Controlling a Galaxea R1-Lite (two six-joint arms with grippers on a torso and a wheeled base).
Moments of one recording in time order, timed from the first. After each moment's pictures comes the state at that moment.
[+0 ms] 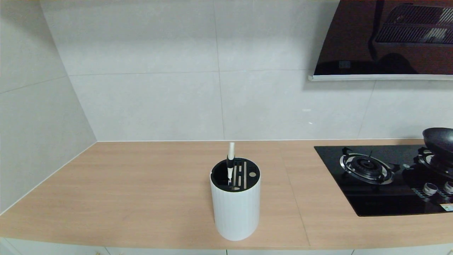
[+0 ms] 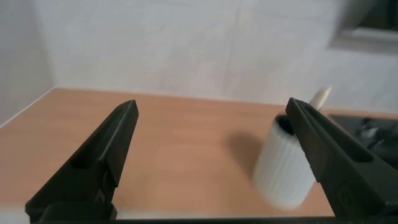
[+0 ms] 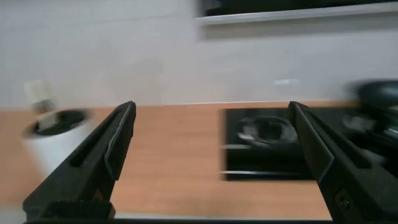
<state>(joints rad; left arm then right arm) -0.29 0.25 -0.42 0.08 0.32 -0.09 0.27 0.14 -0.37 0.03 -0.29 0.01</state>
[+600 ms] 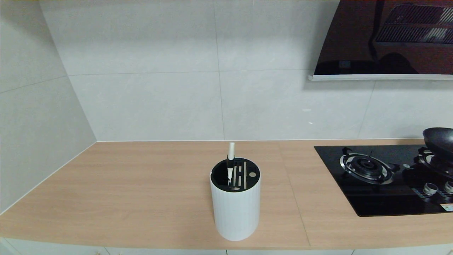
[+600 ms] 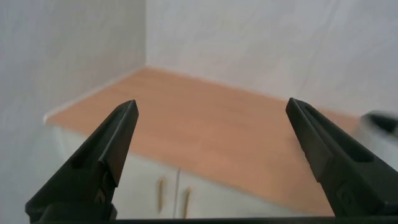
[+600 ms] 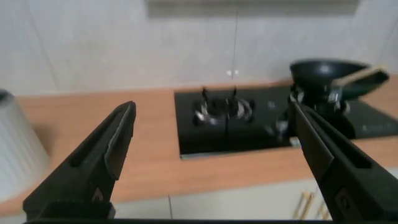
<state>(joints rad) 0.01 0.03 -0.19 0.07 0.33 -0.07 -0.02 0.05 -0.12 -0.05 -0.16 -0.04</state>
